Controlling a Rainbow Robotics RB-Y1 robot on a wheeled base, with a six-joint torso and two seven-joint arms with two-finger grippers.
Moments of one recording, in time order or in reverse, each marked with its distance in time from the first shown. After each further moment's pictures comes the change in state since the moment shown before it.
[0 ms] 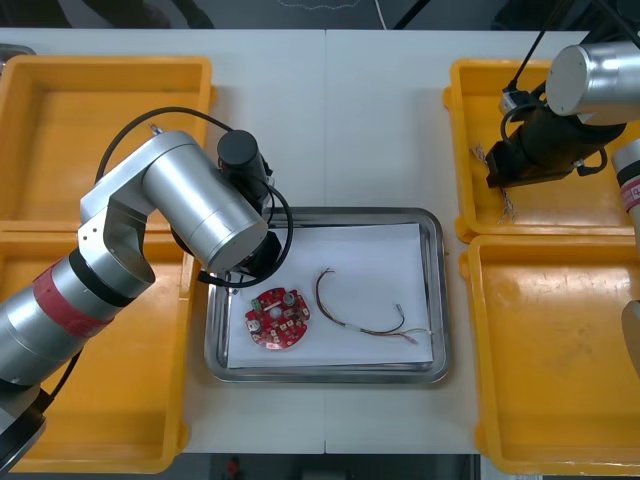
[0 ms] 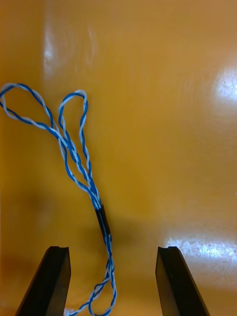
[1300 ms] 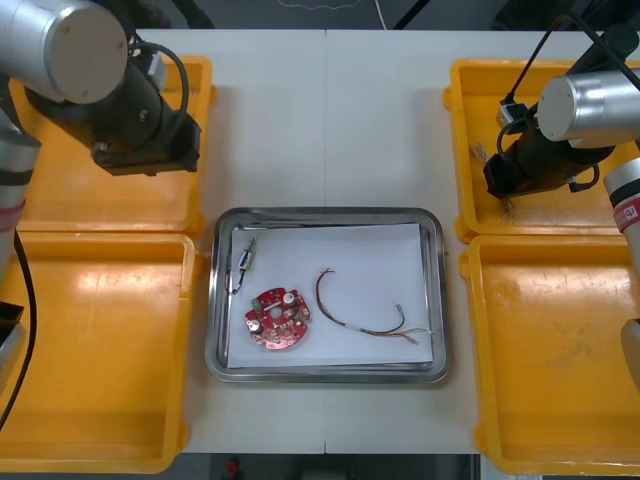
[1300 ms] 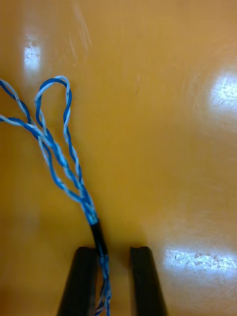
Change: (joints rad) right arm 0.052 0.004 0.025 0.000 0.017 -0.097 0.000; left arm -0.146 0.056 0.475 0.019 0.166 0.248 0.040
